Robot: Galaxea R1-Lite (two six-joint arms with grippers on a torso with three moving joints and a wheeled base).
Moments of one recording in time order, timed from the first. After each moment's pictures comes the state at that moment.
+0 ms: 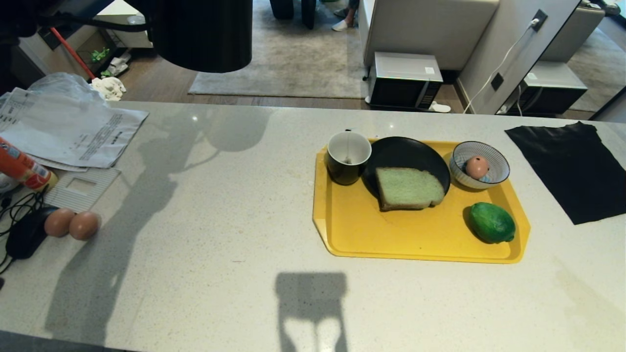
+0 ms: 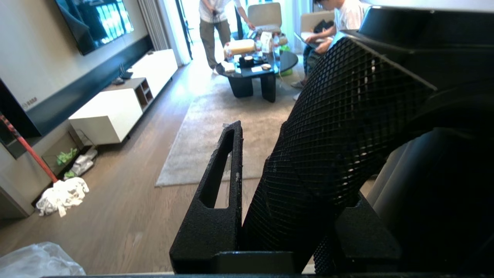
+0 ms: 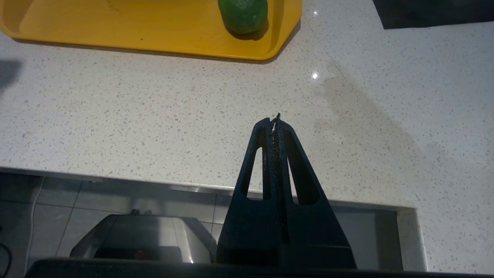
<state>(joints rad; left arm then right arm) -0.25 1.72 -1.85 -0.51 0.10 0.24 0.00 0.00 0.00 -0.01 -0.02 0.01</state>
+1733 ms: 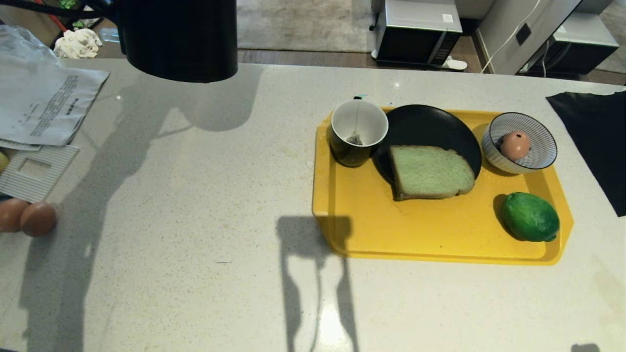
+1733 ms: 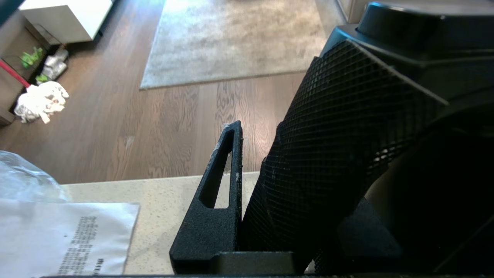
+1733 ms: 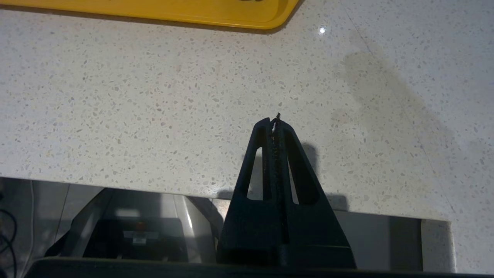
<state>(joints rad) -0.24 1.59 -1.86 -0.15 0.13 0.21 0.00 0.00 0.00 -0.01 -0.02 0.01</state>
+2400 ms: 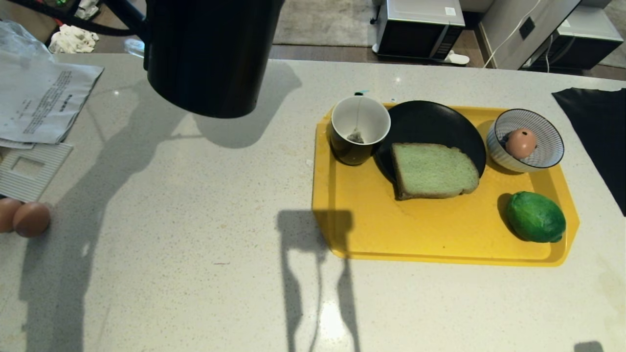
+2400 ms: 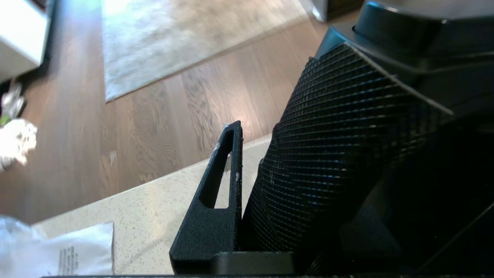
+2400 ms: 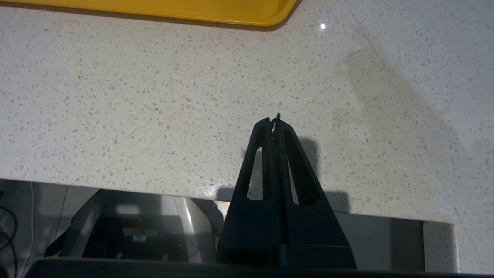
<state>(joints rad) -0.40 1.58 -1.92 0.06 0.12 0.47 0.00 0.00 0.00 -0.01 -0.02 0.01</state>
